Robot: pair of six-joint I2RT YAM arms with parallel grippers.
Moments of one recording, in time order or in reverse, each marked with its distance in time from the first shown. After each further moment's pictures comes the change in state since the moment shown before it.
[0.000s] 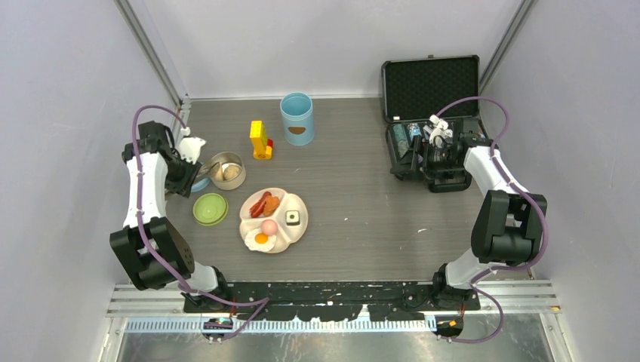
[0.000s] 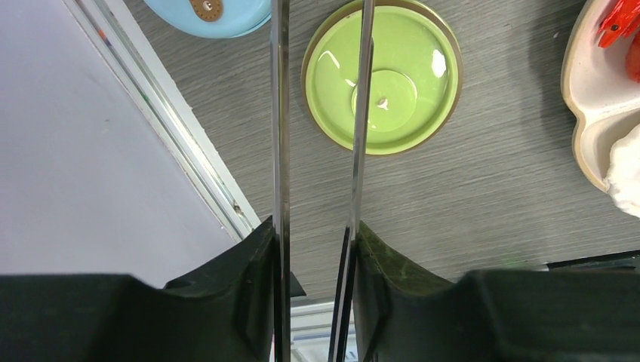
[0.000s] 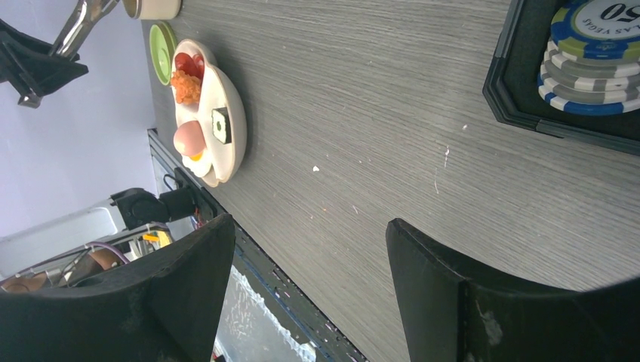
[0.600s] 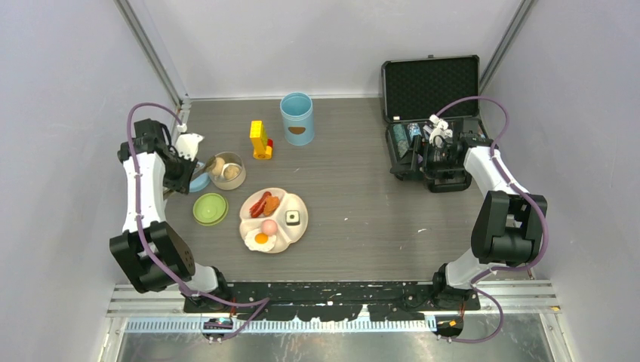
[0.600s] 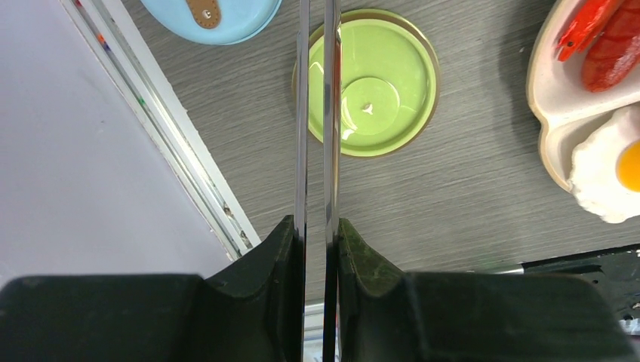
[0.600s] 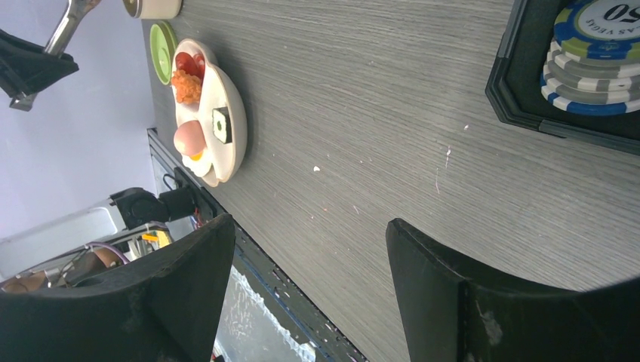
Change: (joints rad) left arm 0.010 -0.022 0.040 -0.040 0.047 -0.035; right arm 0.002 -0.005 0.000 0.000 0.000 0.000
